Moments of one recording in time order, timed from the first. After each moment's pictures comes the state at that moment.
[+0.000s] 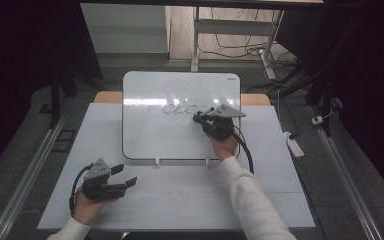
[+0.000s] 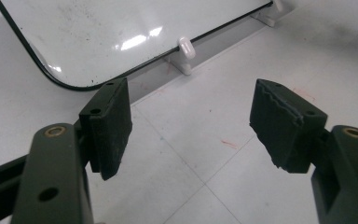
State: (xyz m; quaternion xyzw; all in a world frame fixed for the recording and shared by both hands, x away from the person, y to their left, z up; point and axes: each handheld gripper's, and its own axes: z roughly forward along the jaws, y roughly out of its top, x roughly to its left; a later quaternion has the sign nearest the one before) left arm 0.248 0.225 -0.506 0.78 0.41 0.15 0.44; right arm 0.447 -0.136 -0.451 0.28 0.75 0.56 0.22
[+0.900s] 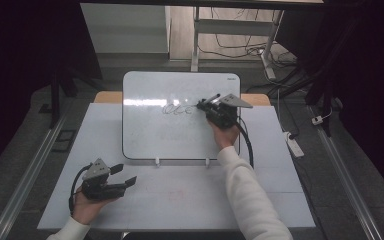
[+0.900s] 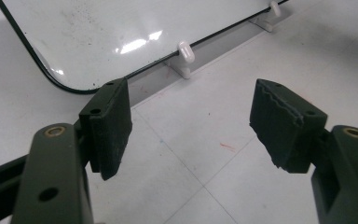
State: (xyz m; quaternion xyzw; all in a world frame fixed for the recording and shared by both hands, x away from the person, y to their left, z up) left arm 0.249 0.226 -0.505 0.78 0.41 0.16 0.45; right arm 0.469 -0.137 -0.439 0.31 0.71 0.60 0.22
